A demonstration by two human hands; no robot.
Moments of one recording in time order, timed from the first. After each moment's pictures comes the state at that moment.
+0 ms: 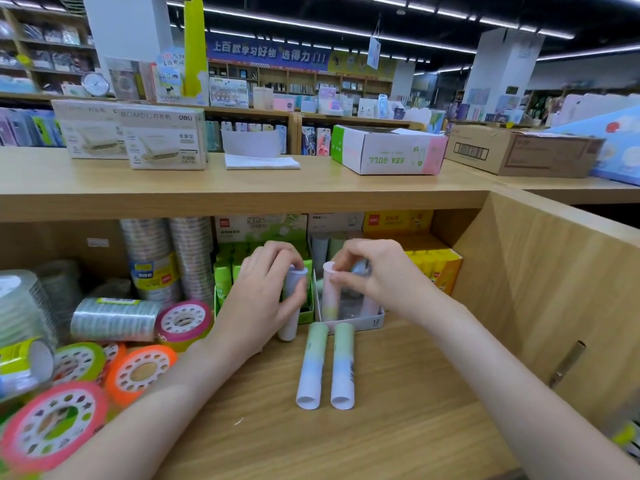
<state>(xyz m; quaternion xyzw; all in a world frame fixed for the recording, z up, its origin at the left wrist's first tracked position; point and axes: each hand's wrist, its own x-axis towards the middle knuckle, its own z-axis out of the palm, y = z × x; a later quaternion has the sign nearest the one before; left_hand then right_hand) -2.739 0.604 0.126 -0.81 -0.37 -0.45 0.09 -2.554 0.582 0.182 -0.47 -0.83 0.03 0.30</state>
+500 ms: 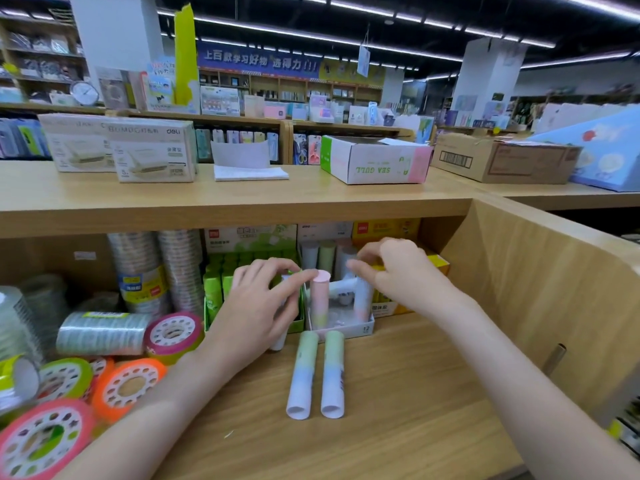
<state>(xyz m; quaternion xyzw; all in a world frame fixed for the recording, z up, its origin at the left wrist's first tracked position) -2.740 0.605 0.125 -0.84 -0.37 -0.36 0.14 -2.529 0.586 0.197 -0.64 -0.74 -0.01 0.18</state>
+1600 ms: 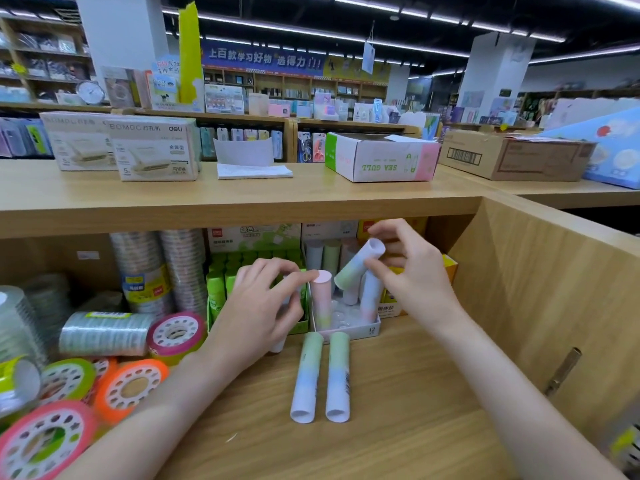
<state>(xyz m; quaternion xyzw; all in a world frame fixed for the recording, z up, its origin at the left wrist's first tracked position) -2.740 0.603 0.128 -0.84 -0.38 -0.37 0.12 -2.526 0.583 0.177 -0.48 -0.72 0.05 0.50</state>
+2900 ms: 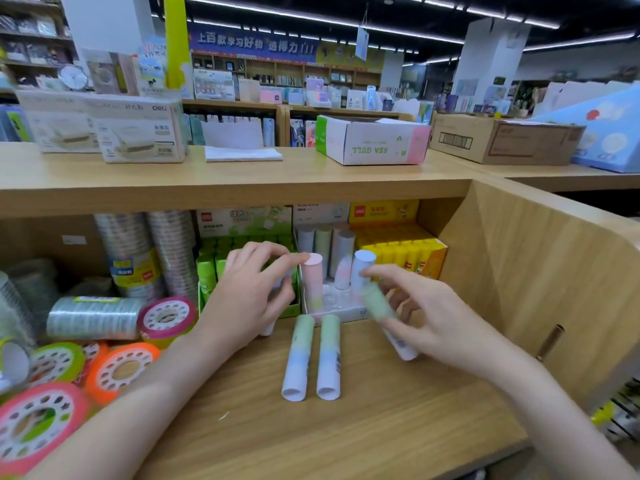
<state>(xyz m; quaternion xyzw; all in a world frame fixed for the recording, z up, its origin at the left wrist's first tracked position) -2.739 0.602 0.128 -0.84 -0.37 -0.36 0.13 -2.498 0.526 0.158 -0.48 -0.82 0.11 0.29</state>
